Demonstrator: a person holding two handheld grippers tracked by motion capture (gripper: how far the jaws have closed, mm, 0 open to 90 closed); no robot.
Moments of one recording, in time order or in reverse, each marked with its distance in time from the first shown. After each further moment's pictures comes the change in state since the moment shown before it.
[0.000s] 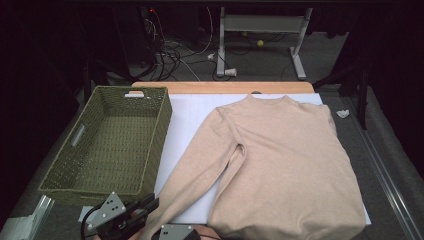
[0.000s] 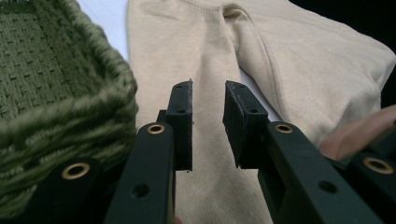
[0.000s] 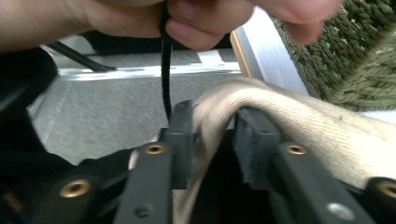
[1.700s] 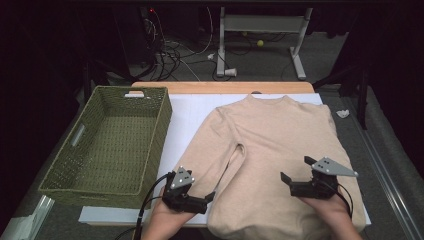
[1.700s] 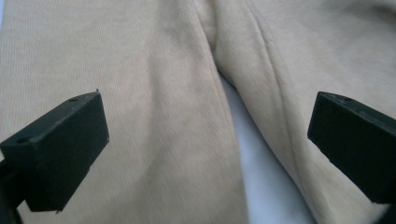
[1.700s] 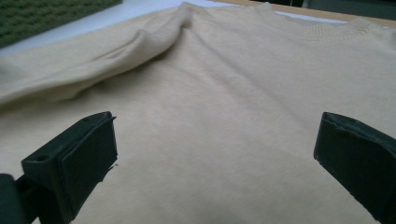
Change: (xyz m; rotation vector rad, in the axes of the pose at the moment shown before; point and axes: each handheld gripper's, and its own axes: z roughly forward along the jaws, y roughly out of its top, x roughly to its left) left arm -0.027 0.043 0.145 0.193 -0.046 0.085; right arm -0.154 -0.164 -0.256 -0.115 -0.772 0.487
